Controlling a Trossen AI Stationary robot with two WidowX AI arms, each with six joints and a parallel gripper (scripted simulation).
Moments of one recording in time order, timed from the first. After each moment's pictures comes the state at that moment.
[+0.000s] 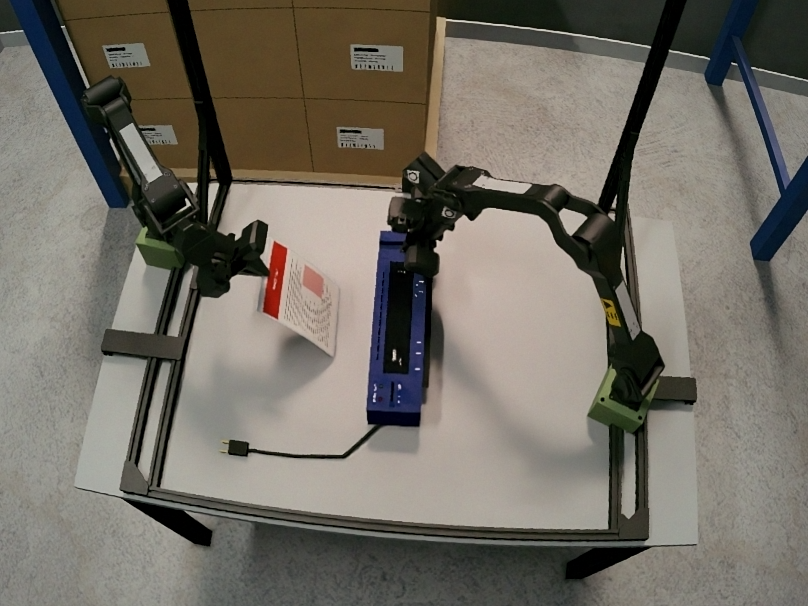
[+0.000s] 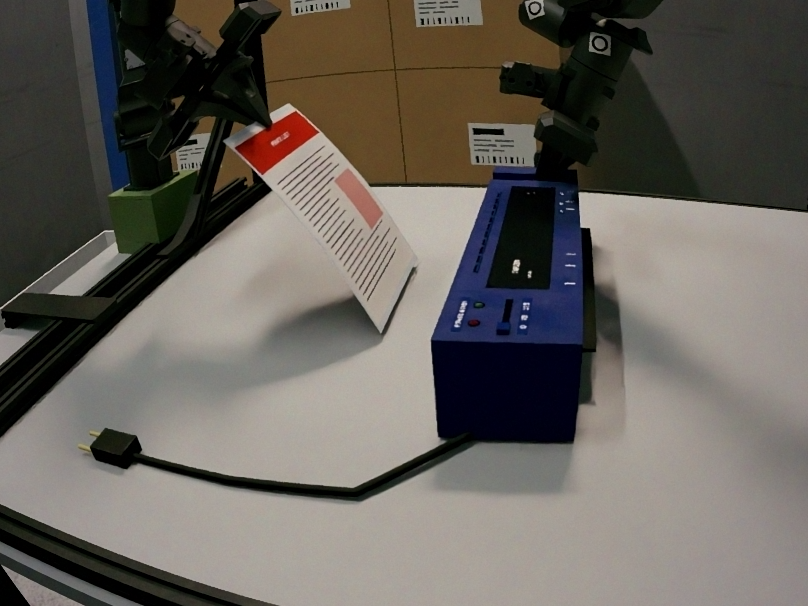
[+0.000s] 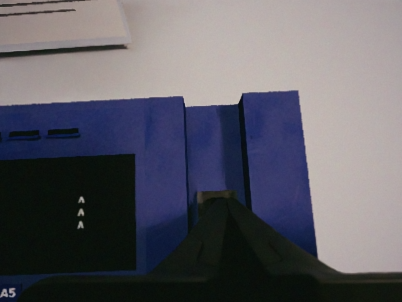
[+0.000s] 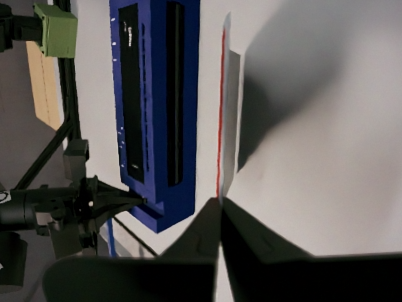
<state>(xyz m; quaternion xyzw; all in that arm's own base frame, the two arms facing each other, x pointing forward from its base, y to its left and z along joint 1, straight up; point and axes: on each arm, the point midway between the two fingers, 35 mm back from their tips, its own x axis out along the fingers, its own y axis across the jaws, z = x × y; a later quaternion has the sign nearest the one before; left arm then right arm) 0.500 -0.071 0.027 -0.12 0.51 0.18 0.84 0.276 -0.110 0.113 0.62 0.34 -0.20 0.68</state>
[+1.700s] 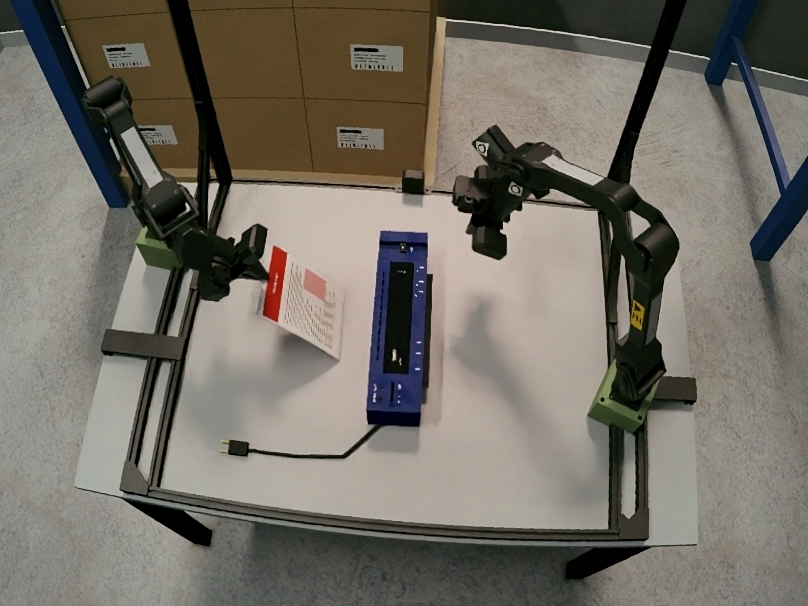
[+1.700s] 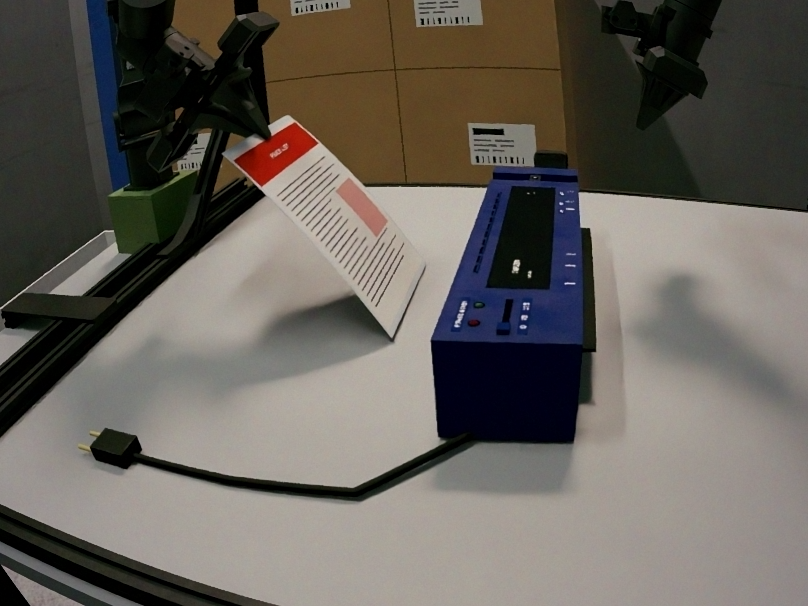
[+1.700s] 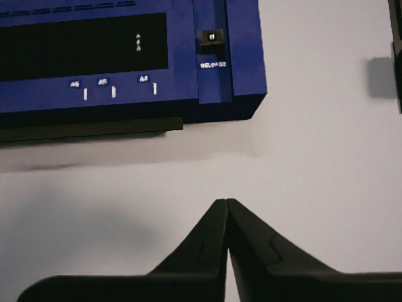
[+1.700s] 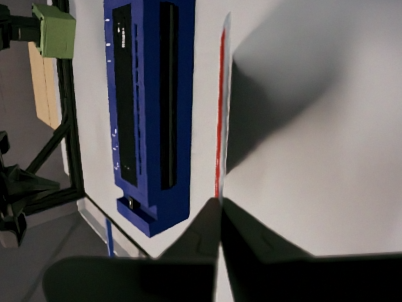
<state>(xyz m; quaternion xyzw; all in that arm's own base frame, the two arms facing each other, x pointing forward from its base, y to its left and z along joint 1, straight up) 0.392 -0.119 0.100 -0.11 0.53 0.18 0.82 0.274 -0.112 0.101 0.62 0.34 -0.20 0.68</state>
